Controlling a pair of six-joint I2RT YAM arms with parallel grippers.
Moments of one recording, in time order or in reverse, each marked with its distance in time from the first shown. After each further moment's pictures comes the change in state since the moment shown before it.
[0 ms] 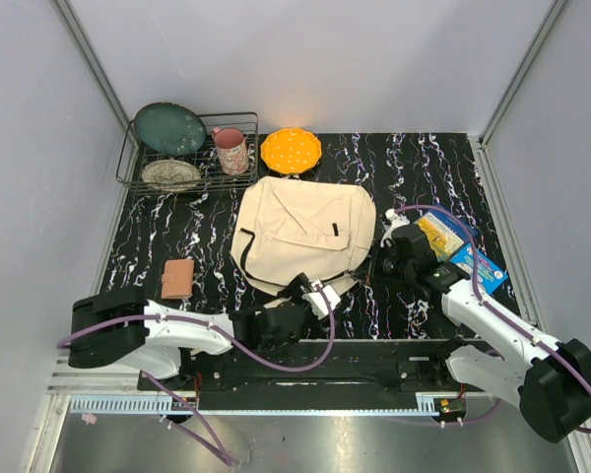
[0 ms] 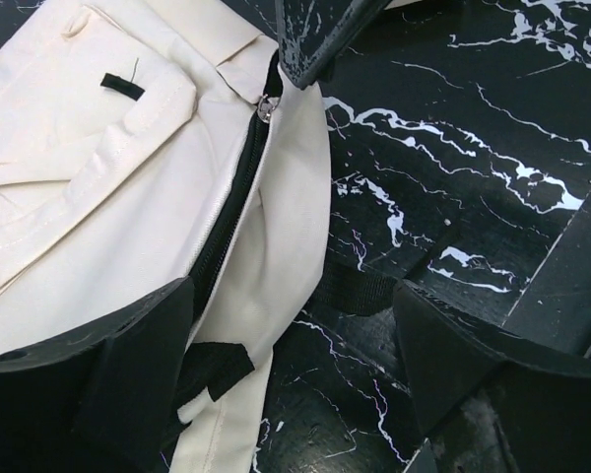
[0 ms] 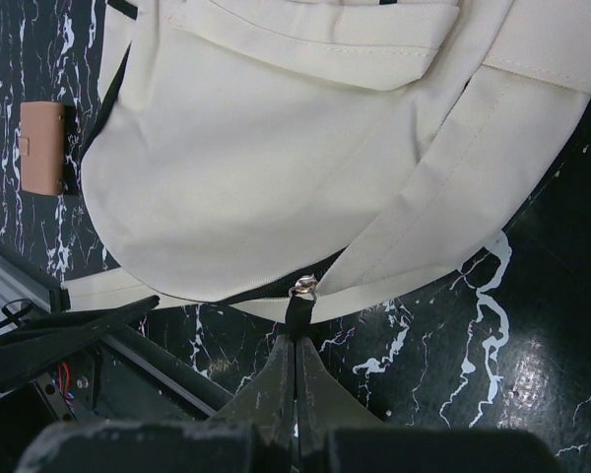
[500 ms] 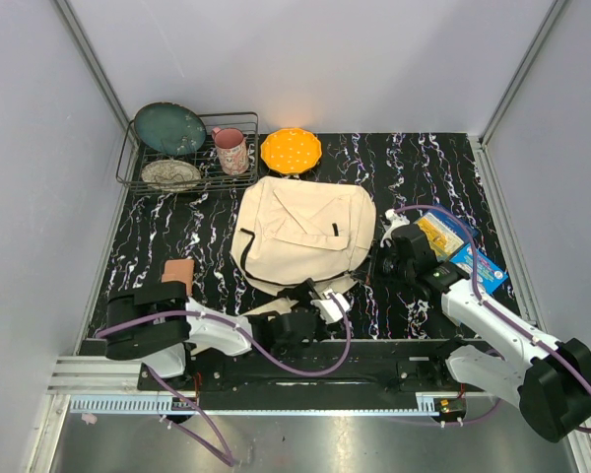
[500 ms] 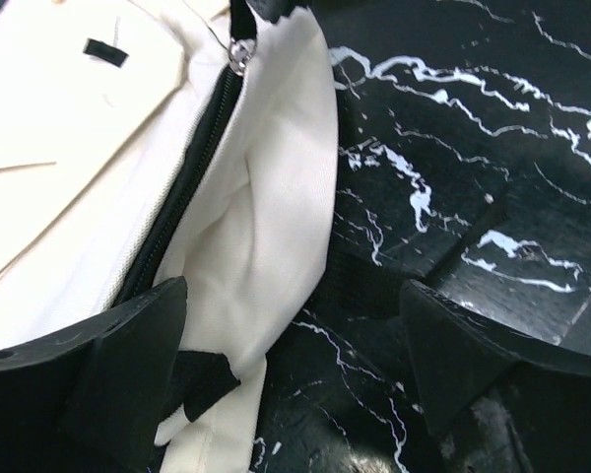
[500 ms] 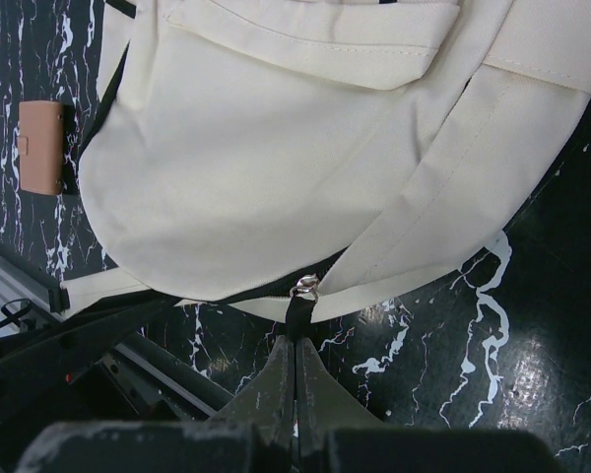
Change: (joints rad) left arm -0.018 0.197 0.009 0.099 -0.058 0.036; right arm 0.000 0.005 0.000 -0.001 -0.001 0.000
